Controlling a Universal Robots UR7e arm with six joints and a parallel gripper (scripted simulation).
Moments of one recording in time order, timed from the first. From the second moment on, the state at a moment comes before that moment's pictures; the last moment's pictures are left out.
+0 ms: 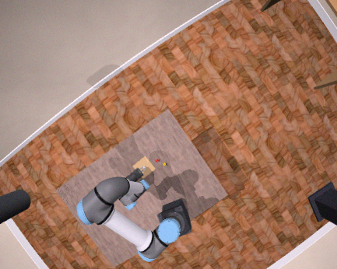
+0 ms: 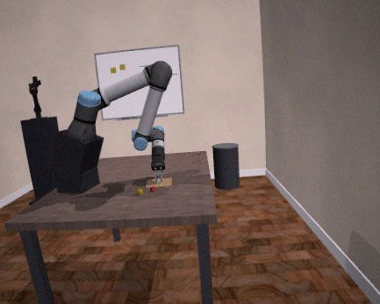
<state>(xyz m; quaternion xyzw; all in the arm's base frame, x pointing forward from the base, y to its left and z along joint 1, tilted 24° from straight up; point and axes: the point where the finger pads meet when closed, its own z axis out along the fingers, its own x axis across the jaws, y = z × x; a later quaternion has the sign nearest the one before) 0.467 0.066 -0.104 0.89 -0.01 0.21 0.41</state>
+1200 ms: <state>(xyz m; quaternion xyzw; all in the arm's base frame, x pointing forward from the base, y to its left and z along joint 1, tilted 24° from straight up) 0.459 0.067 -0.086 0.89 -0.01 0.21 0.41</state>
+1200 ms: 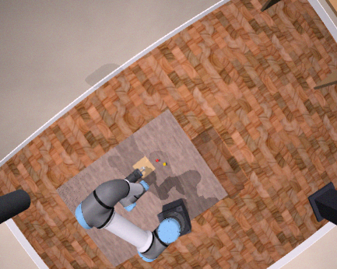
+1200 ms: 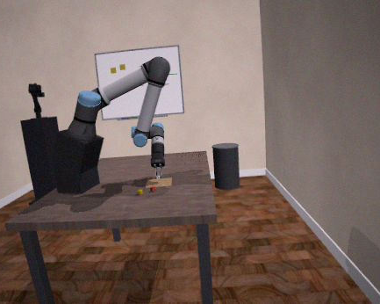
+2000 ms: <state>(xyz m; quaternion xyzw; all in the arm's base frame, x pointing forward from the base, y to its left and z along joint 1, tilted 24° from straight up) 0.440 0.069 -0.040 0.89 -0.01 0.21 0.41</state>
